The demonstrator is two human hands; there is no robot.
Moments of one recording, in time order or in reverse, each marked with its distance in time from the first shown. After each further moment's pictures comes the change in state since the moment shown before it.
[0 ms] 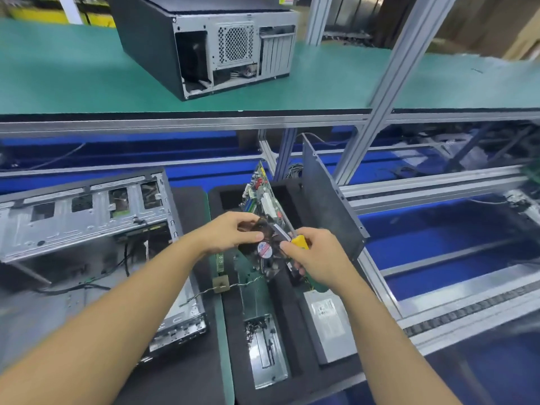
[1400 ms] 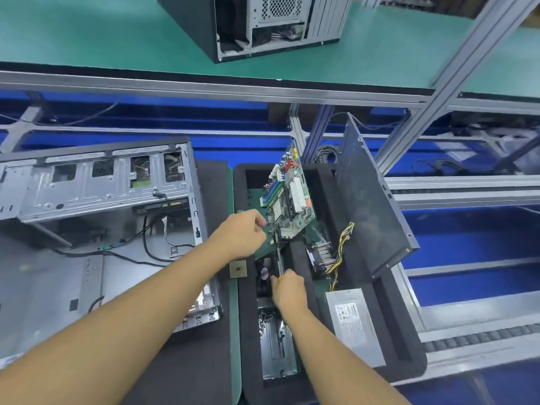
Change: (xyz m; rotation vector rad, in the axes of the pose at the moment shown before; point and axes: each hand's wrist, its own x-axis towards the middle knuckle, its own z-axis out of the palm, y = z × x) left_hand -0.005 -0.027 0.021 0.236 0.239 -0.341; right_hand 0.043 0.126 0.162 -0.441 -0.035 0.468
